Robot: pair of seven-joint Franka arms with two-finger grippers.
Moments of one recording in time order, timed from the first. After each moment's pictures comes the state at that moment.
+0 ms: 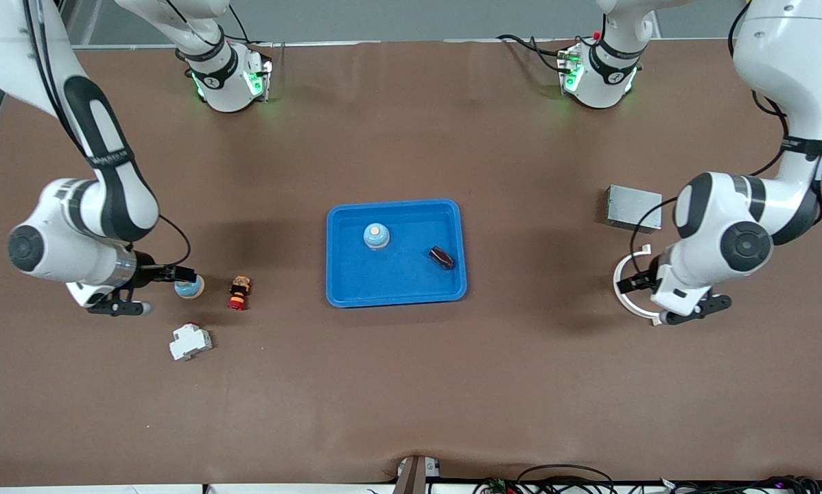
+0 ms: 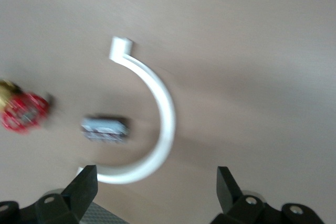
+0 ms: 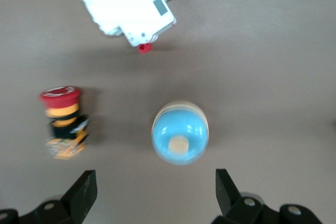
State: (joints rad) left arm 0.18 0.45 -0.35 -1.85 0.22 2.15 -0.63; right arm -0.10 0.40 0.06 -1.85 0.06 2.06 0.05
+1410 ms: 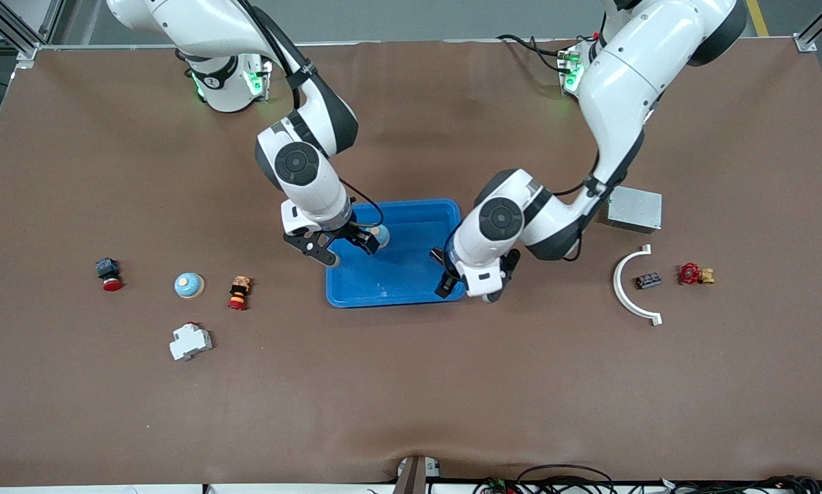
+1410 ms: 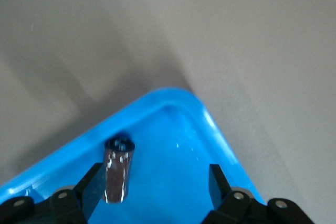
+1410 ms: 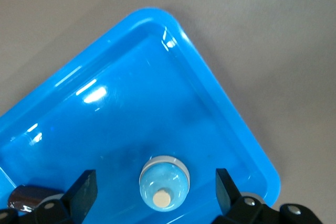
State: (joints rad) left arm -0.27 0.78 -0.47 -1.55 0.22 2.33 -1.82; right arm 0.56 0.43 0.08 -1.91 0.06 2.39 1.13
